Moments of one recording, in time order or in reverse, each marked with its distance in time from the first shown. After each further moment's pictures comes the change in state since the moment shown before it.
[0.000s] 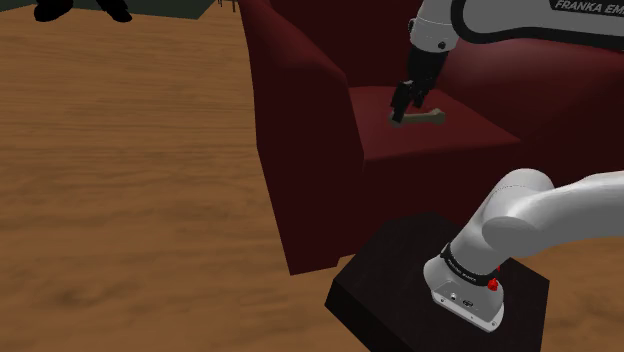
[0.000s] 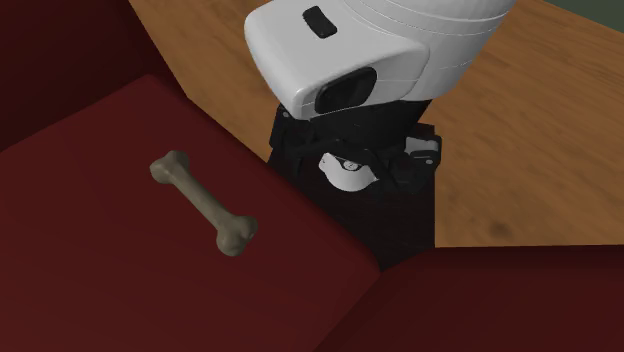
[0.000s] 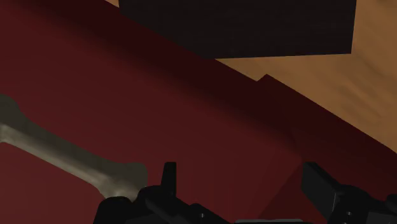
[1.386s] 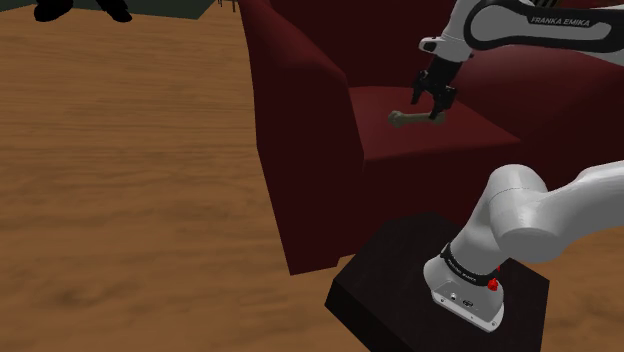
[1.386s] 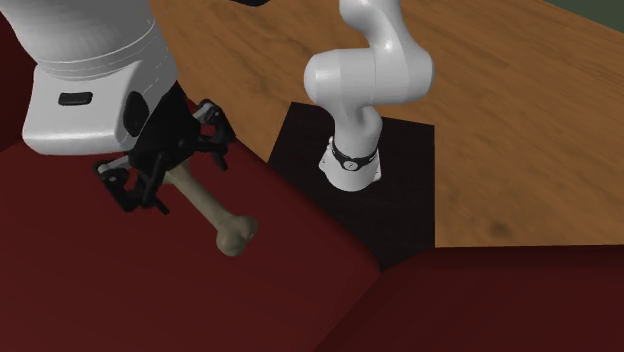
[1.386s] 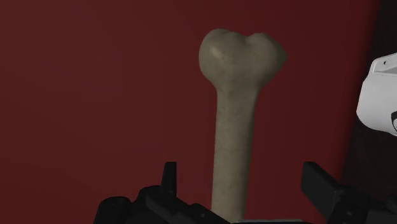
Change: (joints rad) arm 0.294 0.010 -0.718 0.016 -0.320 0.139 -1.333
